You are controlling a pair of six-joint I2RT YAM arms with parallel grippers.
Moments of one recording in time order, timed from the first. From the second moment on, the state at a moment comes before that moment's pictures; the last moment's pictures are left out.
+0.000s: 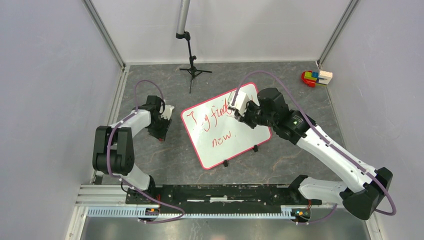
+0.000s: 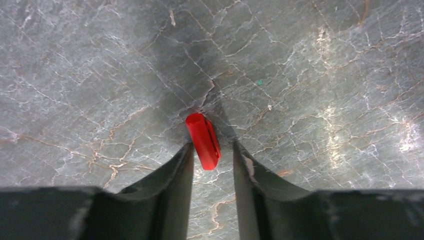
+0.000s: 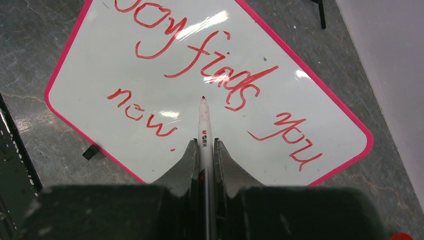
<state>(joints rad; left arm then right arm) -0.07 1.59 0.89 -0.63 0.04 0.30 0.72 1.14 1.14 -0.54 -0.20 -0.47</state>
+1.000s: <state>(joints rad) -0.42 1.25 1.62 -1.32 0.44 0.67 0.63 1.18 1.21 -0.46 -0.57 -0.25</state>
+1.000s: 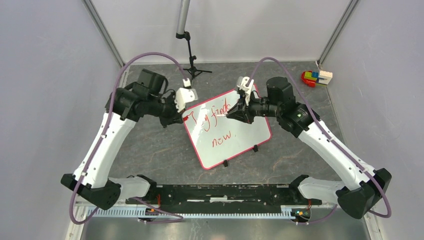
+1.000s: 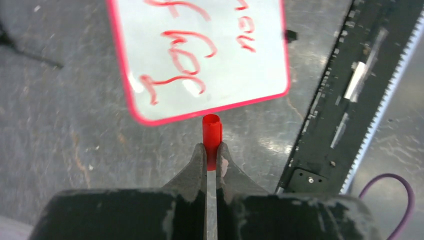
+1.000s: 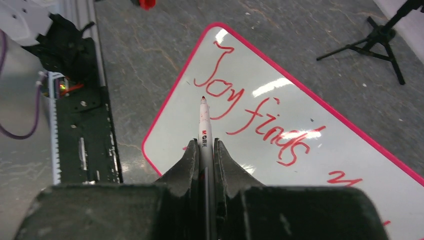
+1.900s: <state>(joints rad) -0.80 1.29 1.61 -1.33 0.34 0.69 0.59 1.18 1.04 -0.12 -1.00 0.15</state>
